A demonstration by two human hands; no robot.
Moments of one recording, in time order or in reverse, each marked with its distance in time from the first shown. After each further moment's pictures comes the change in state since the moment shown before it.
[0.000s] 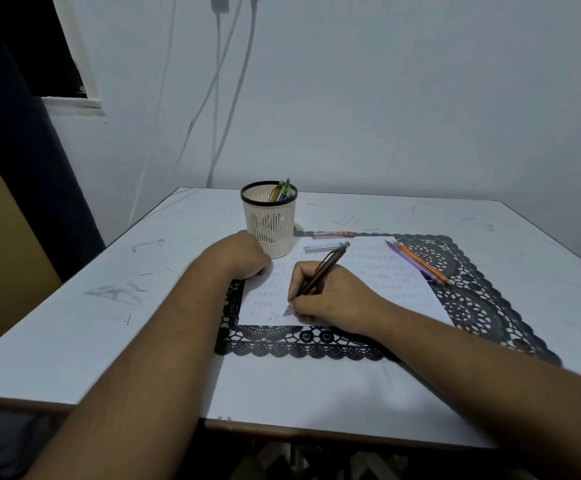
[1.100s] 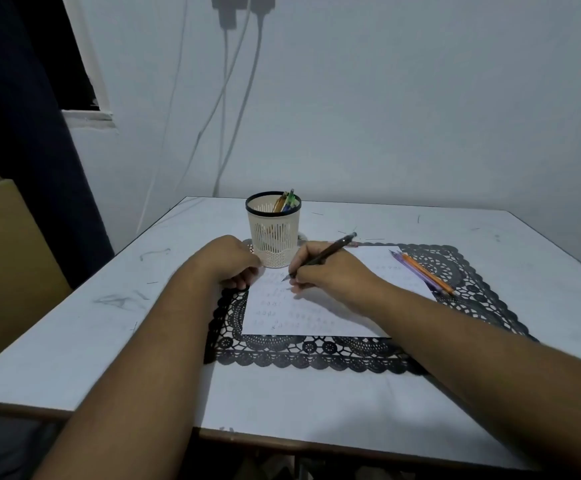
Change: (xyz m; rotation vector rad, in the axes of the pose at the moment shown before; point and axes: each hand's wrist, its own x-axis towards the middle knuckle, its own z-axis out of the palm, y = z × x) left_hand -0.015 -0.008 -0.016 -0.355 0.034 -0.155; right_hand 0.035 -0.011 -0.018 0.152 0.100 -0.005
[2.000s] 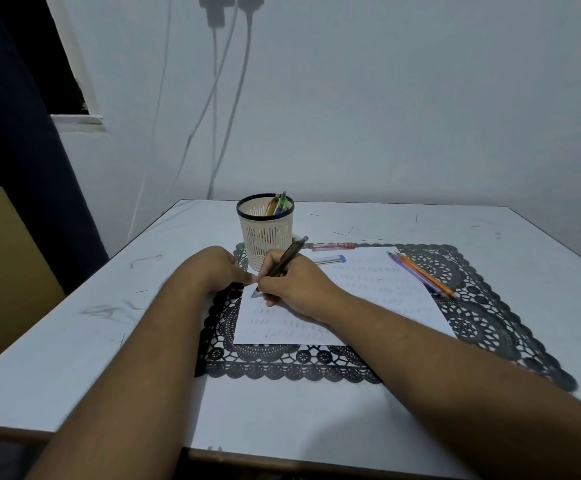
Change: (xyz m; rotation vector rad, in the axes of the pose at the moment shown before) left_hand 0.011 -0.007 -0.002 0.268 0.023 -0.083; right_hand 0.035 0.021 0.036 0.018 -0.012 0.011
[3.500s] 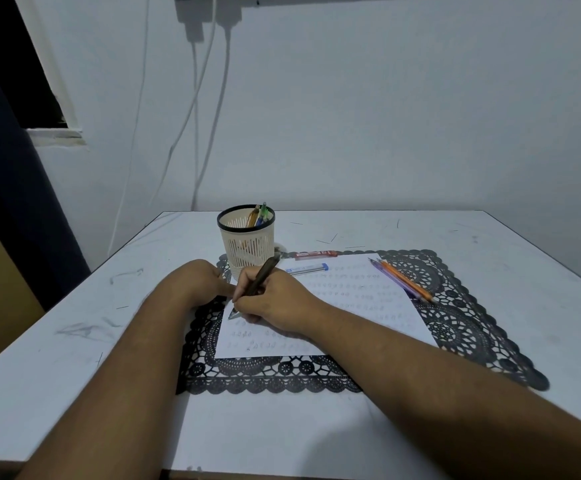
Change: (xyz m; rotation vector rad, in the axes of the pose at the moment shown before) left_hand -0.002 0.006 0.001 0.034 0.017 -0.012; right_hand -0.005 0.001 0.003 0.028 -0.092 -0.016
